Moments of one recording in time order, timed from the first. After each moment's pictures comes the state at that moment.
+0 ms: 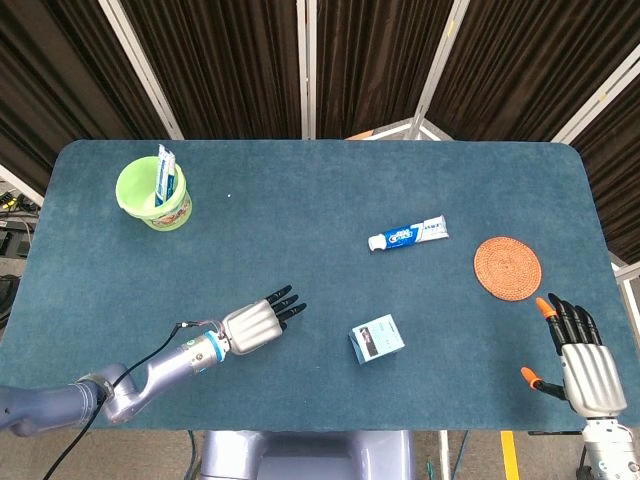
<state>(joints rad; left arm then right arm) -0.85 -1.61 0.02 -1.29 1.69 0.78 0.49 0.04 -1.18 0.03 -1.57 -1.56 1.51 0.04</state>
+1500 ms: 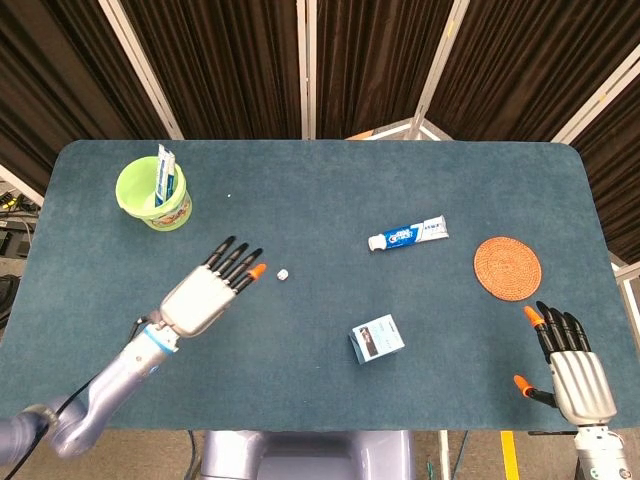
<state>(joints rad) -0.64 -1.36 -0.03 -1.64 1.58 1.20 0.59 0.03 -1.21 0.00 -1.56 -1.59 1.52 0.00</state>
